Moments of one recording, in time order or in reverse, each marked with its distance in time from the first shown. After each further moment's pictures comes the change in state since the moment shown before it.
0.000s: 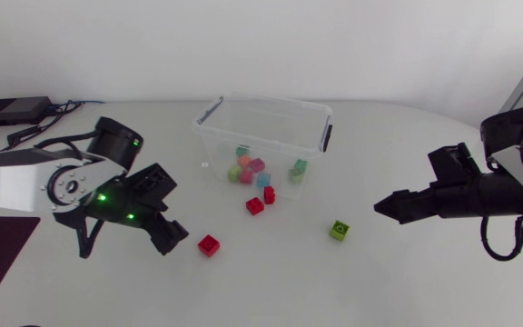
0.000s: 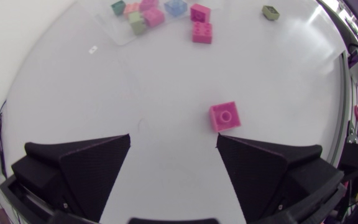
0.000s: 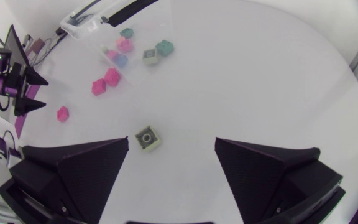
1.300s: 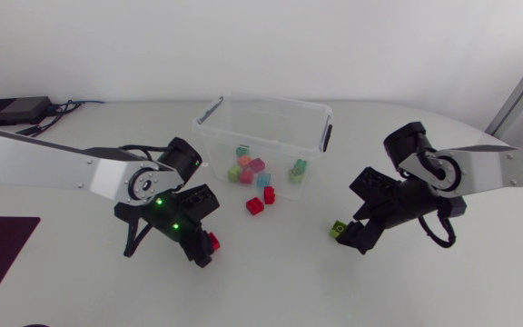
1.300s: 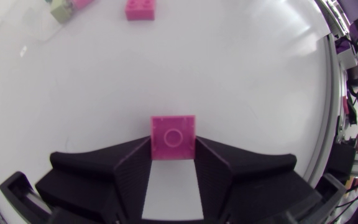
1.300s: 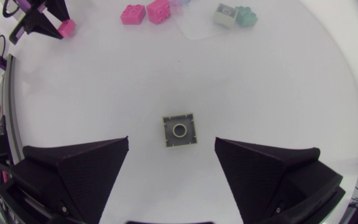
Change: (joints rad) left arm -0.151 0.272 0.148 -0.092 0.076 -0.049; right arm 0.298 0.315 0.092 0.002 0.158 -0.303
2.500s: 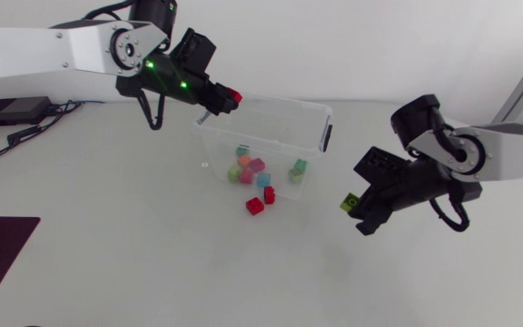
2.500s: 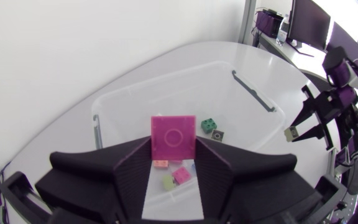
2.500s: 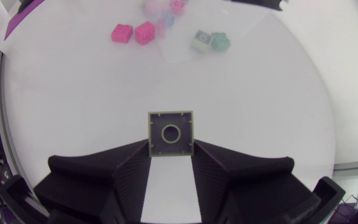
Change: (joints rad) left arm 0.140 0.137 0.687 0.093 0.121 -0.138; right arm 0.040 -0.130 0.076 -0.087 0.128 -0.010
